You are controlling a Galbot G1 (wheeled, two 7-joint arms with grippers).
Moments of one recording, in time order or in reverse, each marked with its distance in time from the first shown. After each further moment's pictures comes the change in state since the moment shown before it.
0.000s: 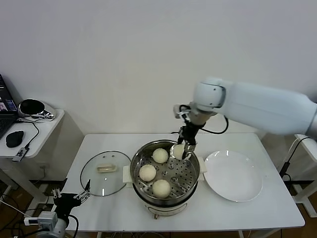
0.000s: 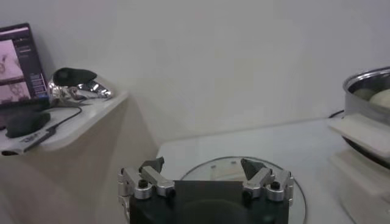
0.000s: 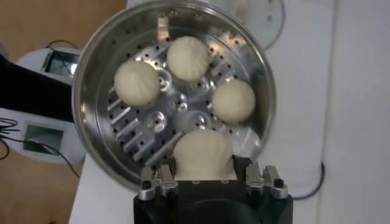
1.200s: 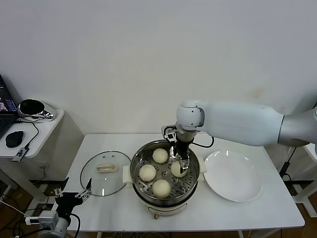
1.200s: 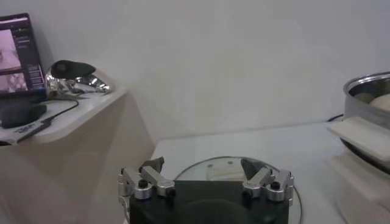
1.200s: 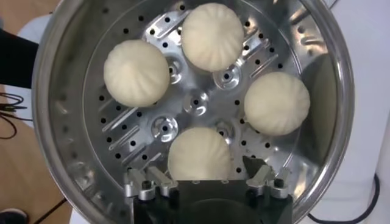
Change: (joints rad) left arm -0.011 -0.020 0.003 0.002 -0.010 0.000 0.005; right arm -0.083 0.055 -0.023 -0.011 -0.070 -0.053 0.049
